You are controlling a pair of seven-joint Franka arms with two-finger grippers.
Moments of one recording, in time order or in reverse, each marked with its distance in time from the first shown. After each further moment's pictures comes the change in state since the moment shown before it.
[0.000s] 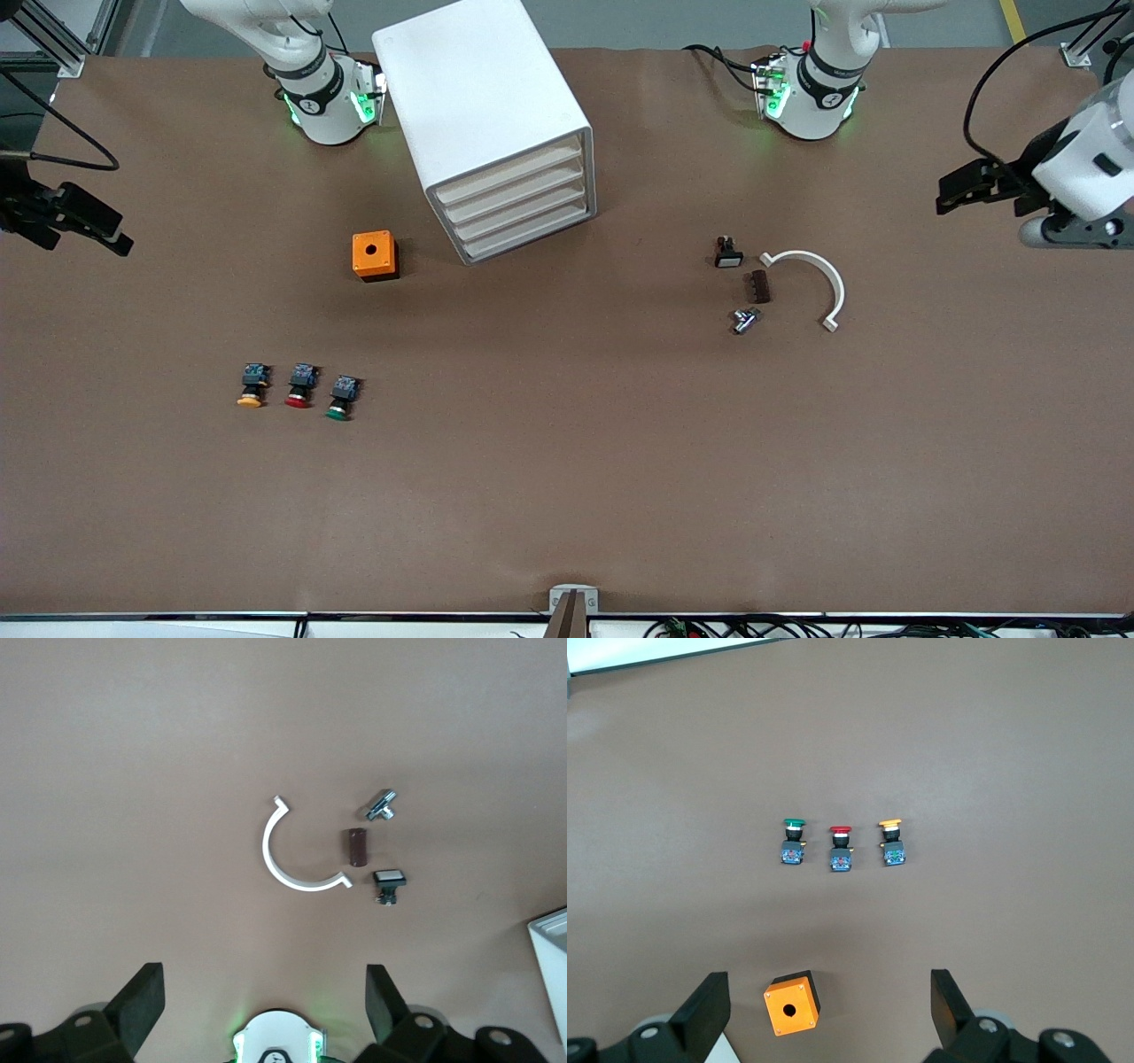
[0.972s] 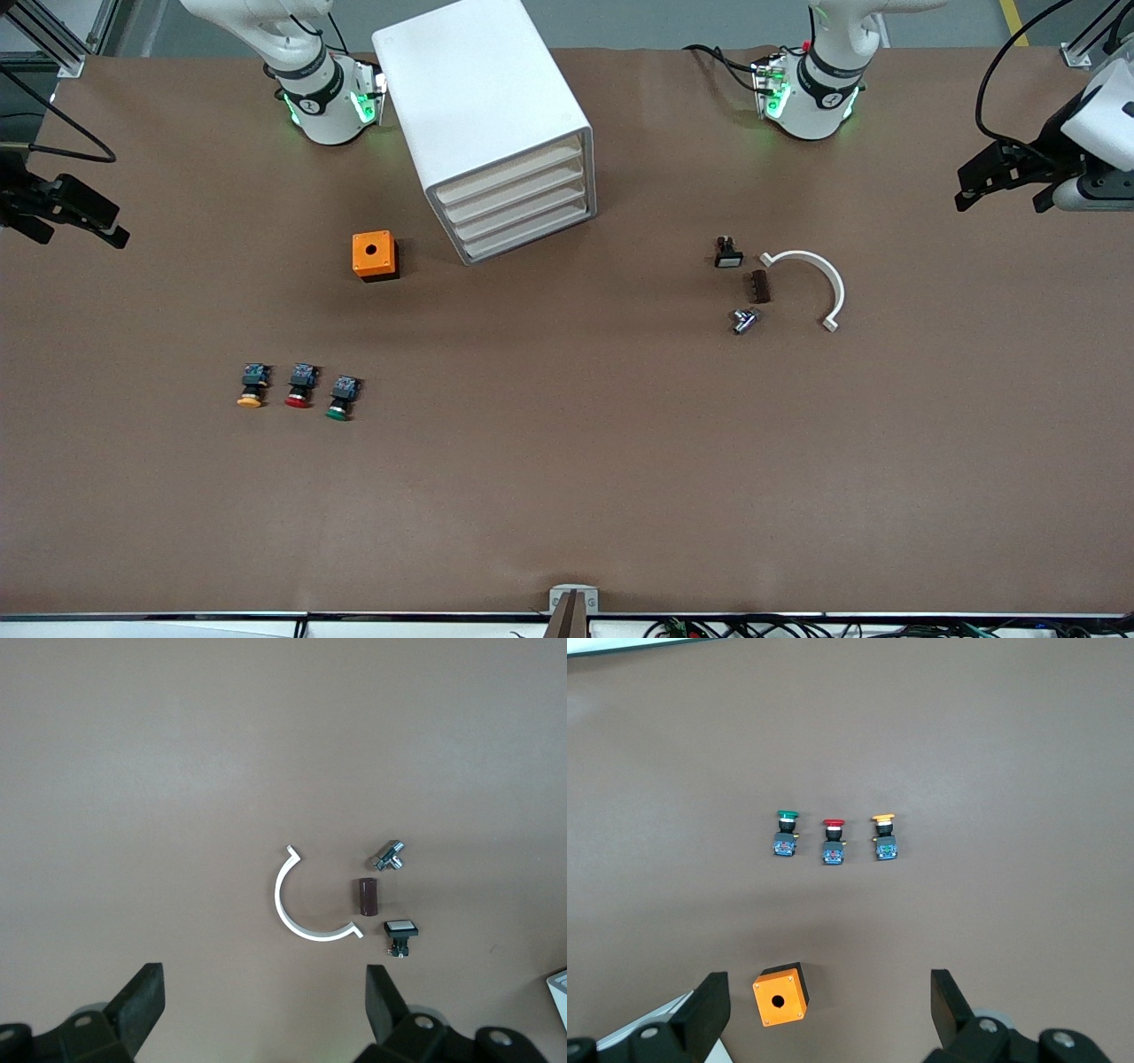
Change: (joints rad) left arm -0.003 -0.138 0.020 -0.186 0.000 0.222 0.008; right arm 0.000 -0.004 0.001 0.000 -0.020 -0.020 -0.020
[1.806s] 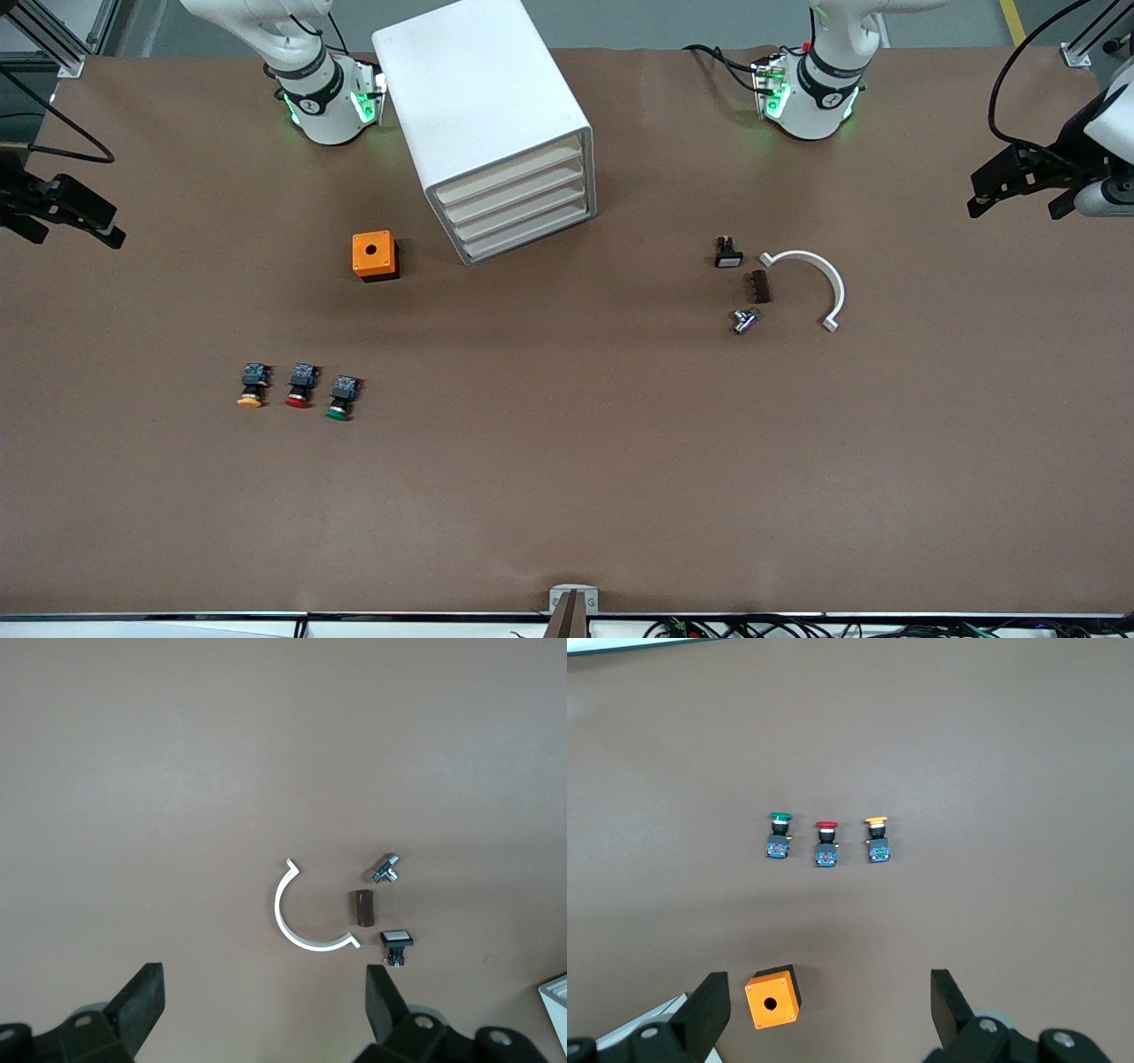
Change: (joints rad) left arm -0.001 0.052 0.000 0.104 0.000 -0.041 0.000; right arm 0.000 0.000 0.002 0.003 -0.016 0.002 0.000
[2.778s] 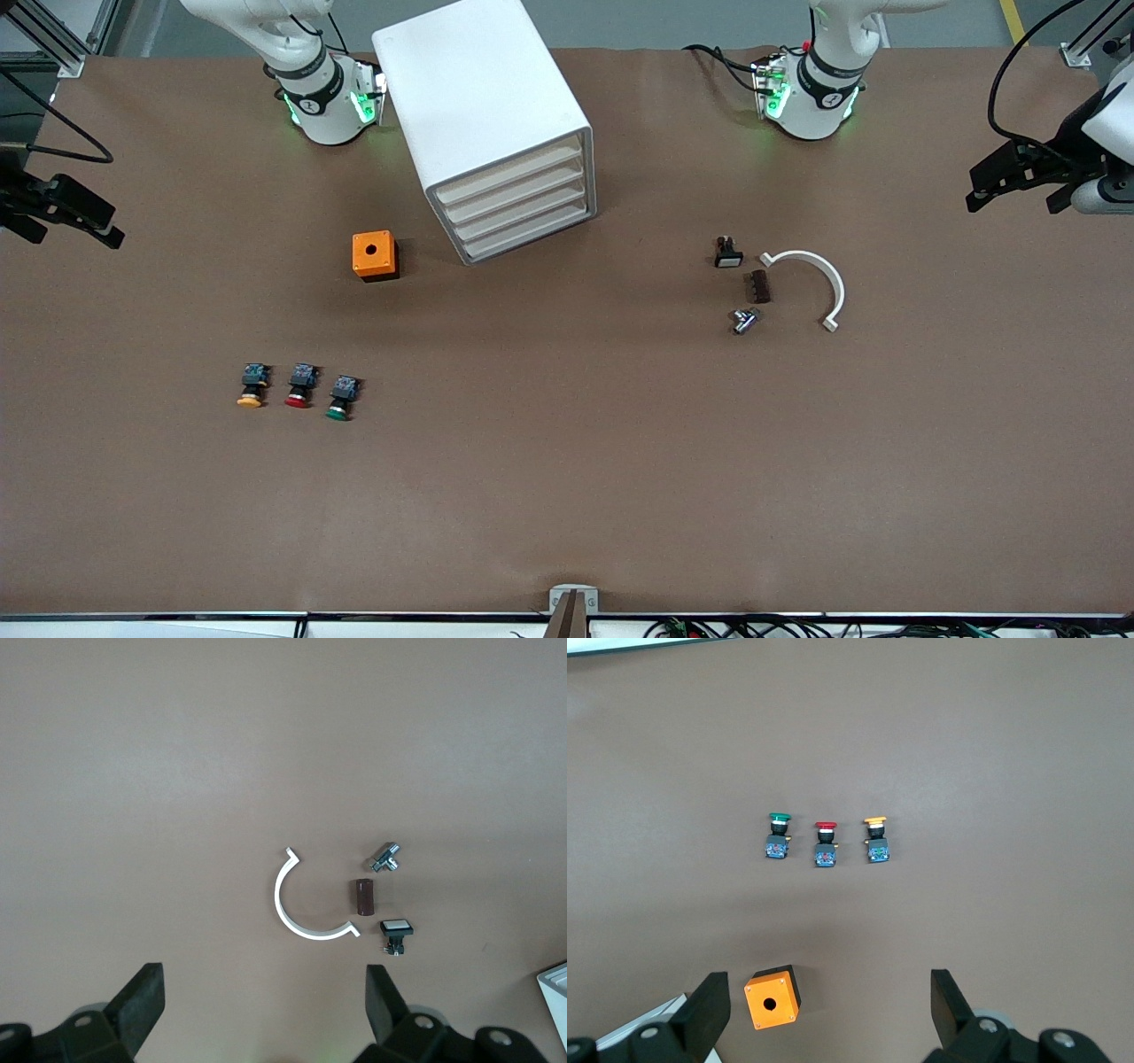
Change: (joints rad) left arm 0.000 0.001 0.000 0.004 0.000 -0.026 -0.001; right arm 0.000 0.000 -0.002 0.000 -0.001 0.000 0.000
